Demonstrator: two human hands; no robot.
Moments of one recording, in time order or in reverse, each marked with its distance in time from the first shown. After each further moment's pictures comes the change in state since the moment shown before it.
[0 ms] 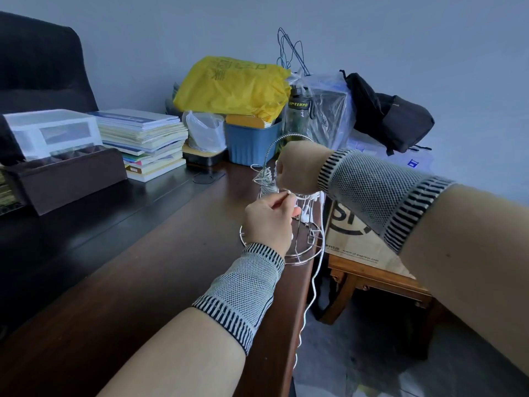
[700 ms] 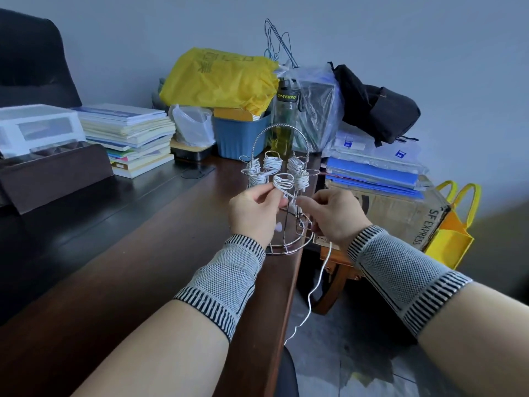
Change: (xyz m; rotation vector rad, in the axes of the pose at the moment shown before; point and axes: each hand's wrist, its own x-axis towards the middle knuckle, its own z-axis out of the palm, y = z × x) left_hand 0.000 0.000 -0.005 -0.022 -0.043 -0.012; right_hand -0.056 0.031 0.107 1.078 0.313 0.375
